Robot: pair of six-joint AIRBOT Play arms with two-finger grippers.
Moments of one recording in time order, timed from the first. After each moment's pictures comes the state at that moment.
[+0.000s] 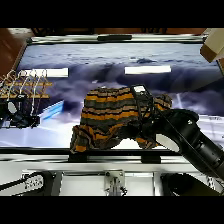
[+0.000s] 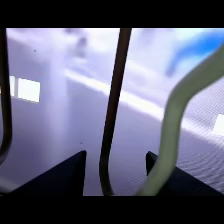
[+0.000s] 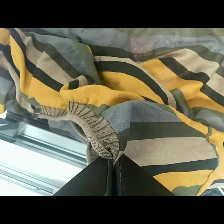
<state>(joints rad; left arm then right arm) 0.30 -1.32 0.86 1.70 -0.98 -1.45 0.86 -0.93 1.13 -1.62 1.34 2.16</state>
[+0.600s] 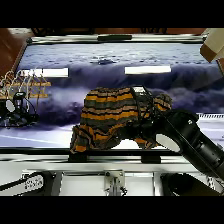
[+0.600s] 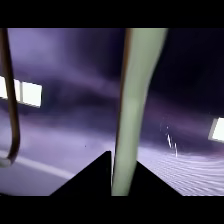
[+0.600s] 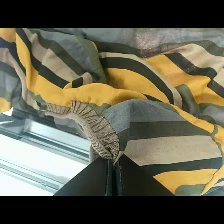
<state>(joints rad) 0.30 -1.30 0.90 1.70 -0.99 -1.45 0.86 -0.93 1.13 -1.60 1.34 2.17</state>
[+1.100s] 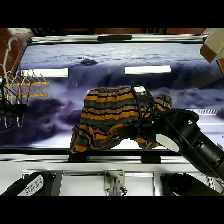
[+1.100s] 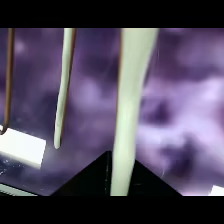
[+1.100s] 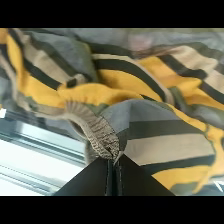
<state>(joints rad) 0.24 -0.99 0.96 1.70 -1.06 -1.52 0.86 -0.93 1.13 -1.63 1.36 2.17</state>
